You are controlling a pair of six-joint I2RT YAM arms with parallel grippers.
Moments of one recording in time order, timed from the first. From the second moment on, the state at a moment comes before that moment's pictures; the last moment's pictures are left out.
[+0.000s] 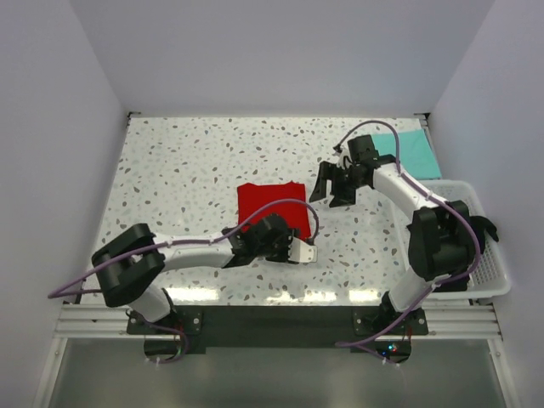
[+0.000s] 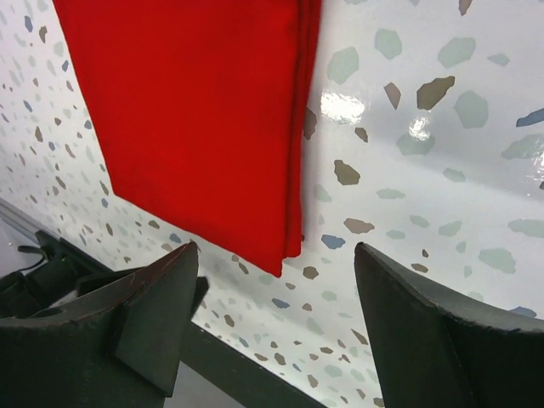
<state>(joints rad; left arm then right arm) -1.02 1.53 0.78 0.01 0.07 0.69 0.24 1.68 1.22 -0.65 -0.44 0.37</state>
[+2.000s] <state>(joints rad) -0.90 1.68 0.97 0.11 0.21 0.55 0.37 1.94 1.08 -0.03 -0.34 0.94</state>
